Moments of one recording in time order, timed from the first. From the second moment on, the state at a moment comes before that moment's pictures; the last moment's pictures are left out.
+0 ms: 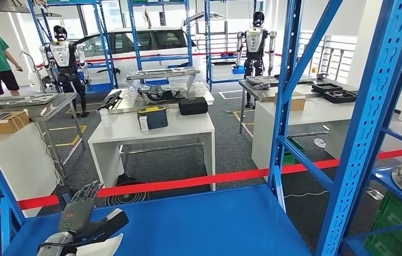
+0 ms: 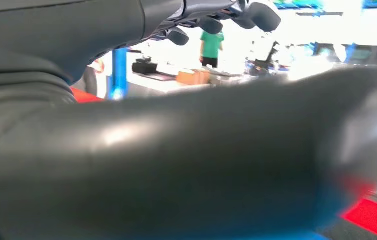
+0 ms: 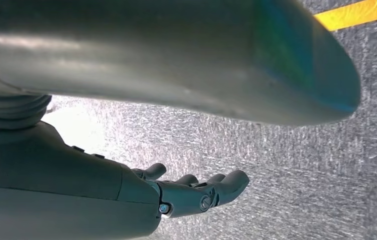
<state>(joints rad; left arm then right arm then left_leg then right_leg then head) -0.93 -0.03 -0.02 -0.35 -1.24 0.30 -0.33 -0.07 0.14 -1.03 -0.20 1.35 -0.10 -0.10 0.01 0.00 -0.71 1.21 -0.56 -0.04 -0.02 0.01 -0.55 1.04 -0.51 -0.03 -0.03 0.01</state>
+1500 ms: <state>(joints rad) -0.86 0.02 -0.51 -0.49 -0.80 -0.38 -0.68 -0.08 0.13 -1.03 -0.19 1.34 -0.10 -0.11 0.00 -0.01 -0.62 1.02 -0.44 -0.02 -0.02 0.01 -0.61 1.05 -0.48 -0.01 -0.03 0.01</state>
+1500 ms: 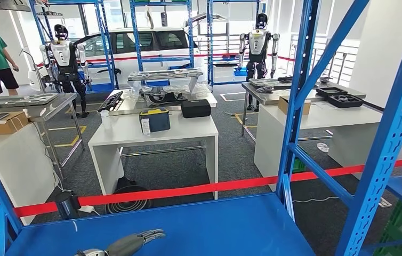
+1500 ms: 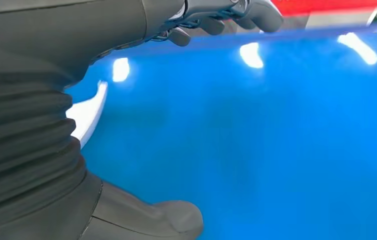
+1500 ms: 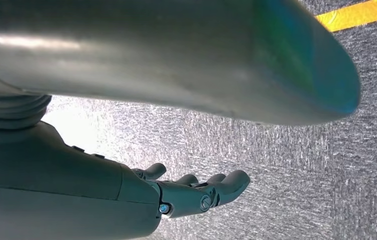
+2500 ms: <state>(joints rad) -0.70 0.21 -0.57 -0.59 -0.63 -0.24 -0.66 -0.08 0.13 -1.03 -0.19 1.36 -0.09 -0.11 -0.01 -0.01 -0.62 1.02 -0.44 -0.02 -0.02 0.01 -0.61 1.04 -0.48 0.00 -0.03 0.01</state>
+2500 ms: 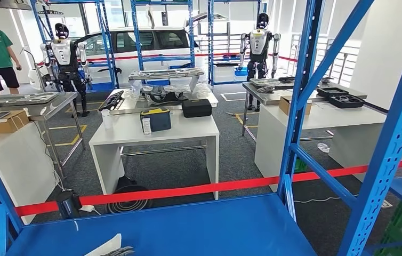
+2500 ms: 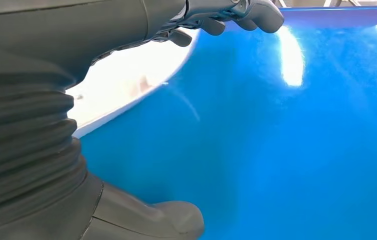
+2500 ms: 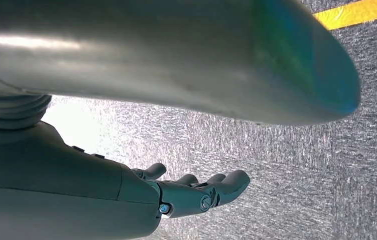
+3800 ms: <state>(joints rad) -0.73 0.20 -0.56 -0.59 -0.83 -0.08 -0.57 -0.07 0.13 -1.03 -0.19 1.34 -0.10 -0.11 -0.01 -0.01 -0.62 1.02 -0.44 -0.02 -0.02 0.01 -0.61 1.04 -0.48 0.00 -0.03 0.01</state>
